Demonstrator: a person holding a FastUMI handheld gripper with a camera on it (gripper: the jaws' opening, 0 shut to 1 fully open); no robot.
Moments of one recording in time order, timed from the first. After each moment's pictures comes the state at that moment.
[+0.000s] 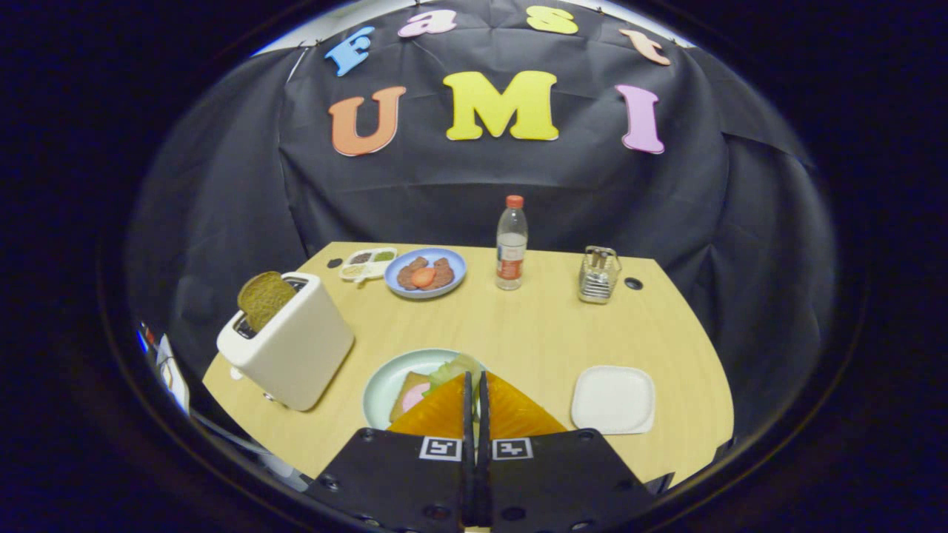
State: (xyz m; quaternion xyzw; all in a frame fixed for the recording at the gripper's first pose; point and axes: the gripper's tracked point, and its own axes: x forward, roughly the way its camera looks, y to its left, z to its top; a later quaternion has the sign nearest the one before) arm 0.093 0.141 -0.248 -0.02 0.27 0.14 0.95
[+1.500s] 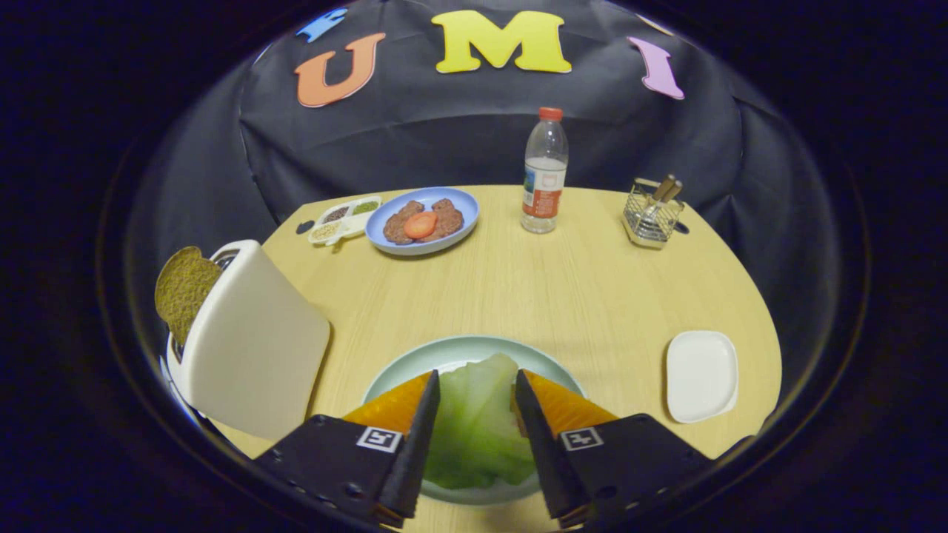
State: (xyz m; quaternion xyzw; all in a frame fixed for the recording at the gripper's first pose) arm 0.165 0.200 -0.337 -0.03 0.35 0.09 0.93
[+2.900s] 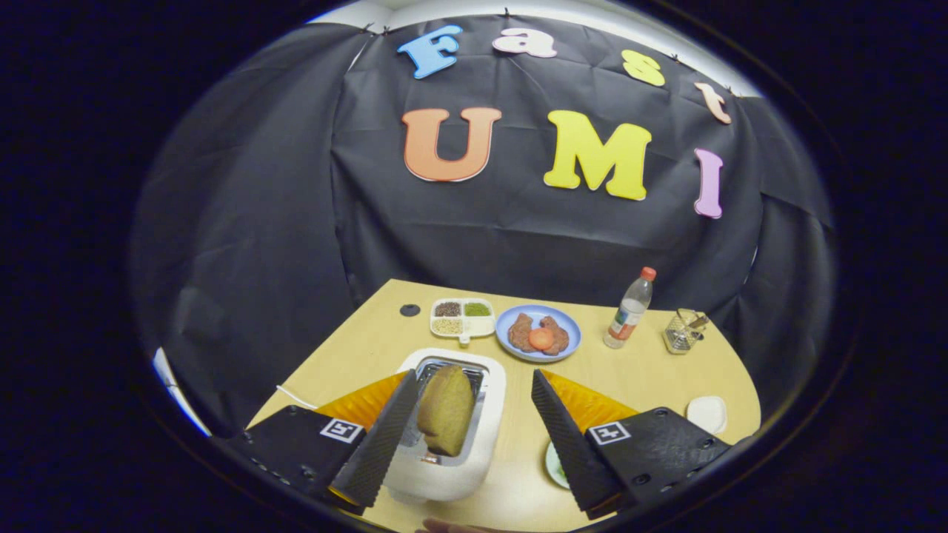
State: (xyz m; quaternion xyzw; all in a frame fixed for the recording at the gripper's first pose) arm 0.084 0.423 -0.206 -0.06 0.20 0.13 0.97
